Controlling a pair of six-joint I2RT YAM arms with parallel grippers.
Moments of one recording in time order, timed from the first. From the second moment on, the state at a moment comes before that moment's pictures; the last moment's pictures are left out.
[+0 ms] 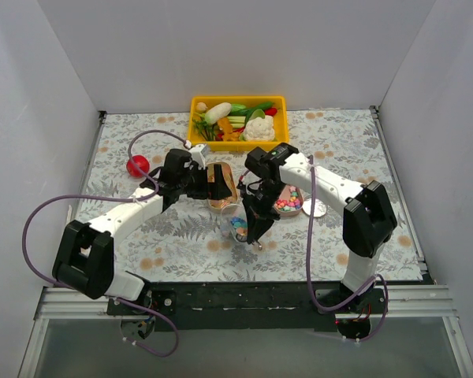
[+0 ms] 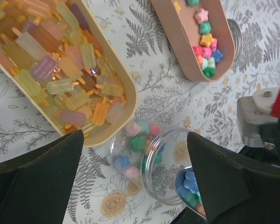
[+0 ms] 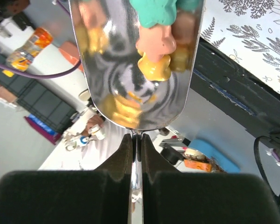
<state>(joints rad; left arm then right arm) -0.44 1.41 0.88 -0.16 0.39 -0.41 0.79 1.81 1.54 -1.37 -0.75 0.42</state>
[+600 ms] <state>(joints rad) -0.44 1.32 0.91 -0.20 0.05 -0.41 0.72 1.87 1.56 -1.37 -1.02 0.45</state>
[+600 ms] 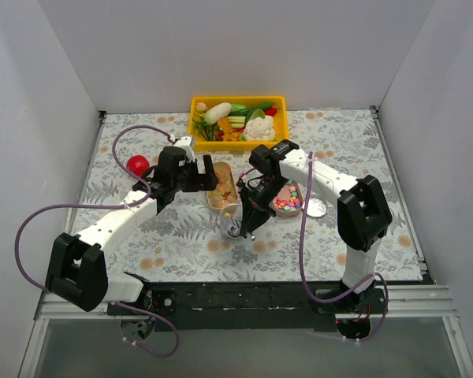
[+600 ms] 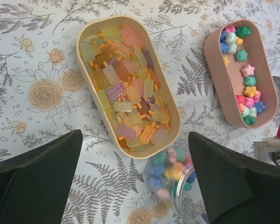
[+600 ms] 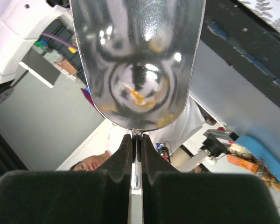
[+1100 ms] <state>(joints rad) -0.44 1.33 0.93 -0.24 -0.01 -0.42 0.67 1.87 1.69 -1.37 -1.07 0.50</state>
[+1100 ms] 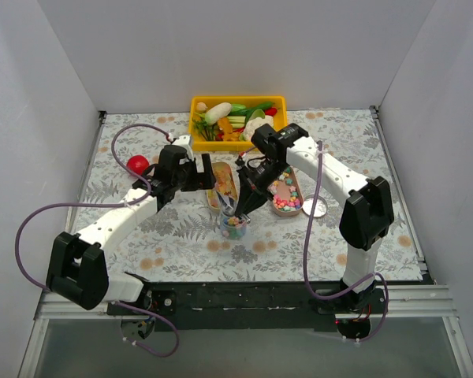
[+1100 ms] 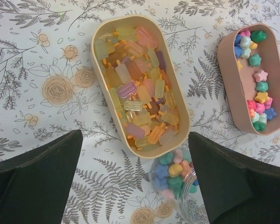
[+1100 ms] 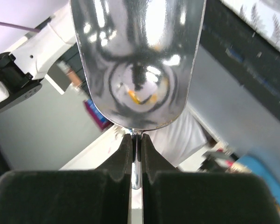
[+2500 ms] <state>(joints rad) -0.42 1.74 1.22 -0.39 0.05 -0.45 0.58 1.74 1.76 -1.19 -0.16 0.41</state>
